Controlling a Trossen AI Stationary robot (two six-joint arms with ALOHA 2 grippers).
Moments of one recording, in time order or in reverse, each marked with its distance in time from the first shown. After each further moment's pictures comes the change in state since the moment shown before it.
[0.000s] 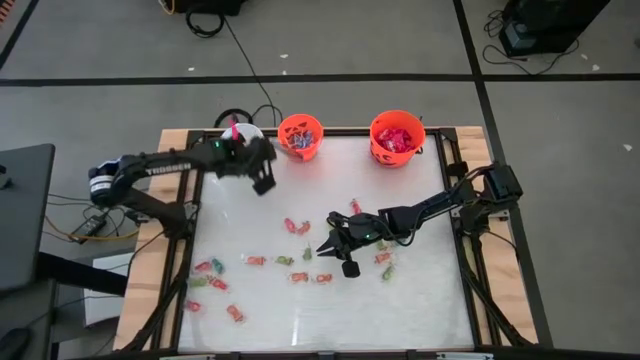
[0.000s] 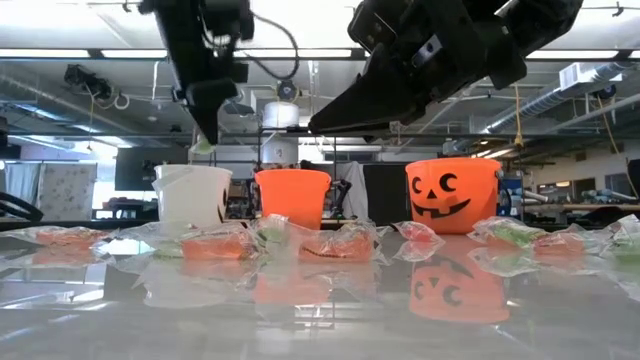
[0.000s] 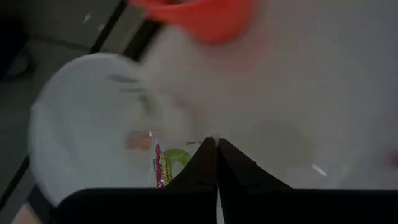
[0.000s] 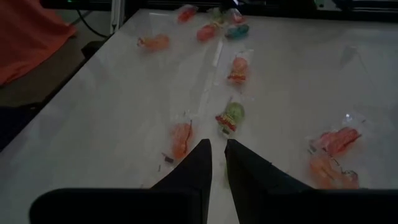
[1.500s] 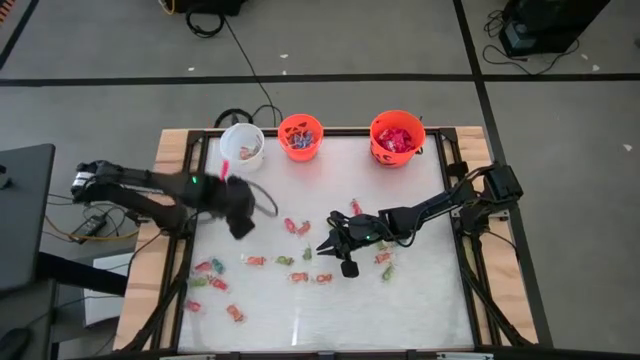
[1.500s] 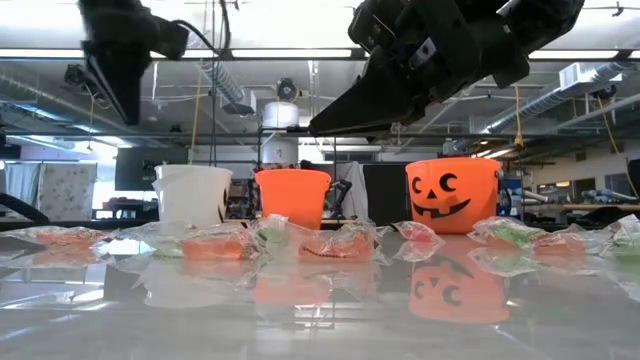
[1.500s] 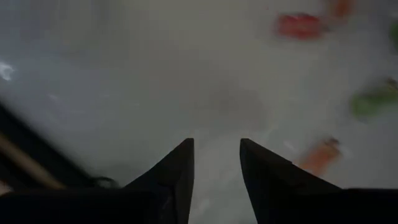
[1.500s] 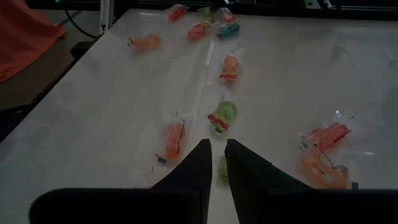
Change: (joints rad) left arm -0.435 -0.178 -0.074 -0.331 0.170 -0.568; right arm 0.008 0.000 0.000 -0.004 0.047 0.013
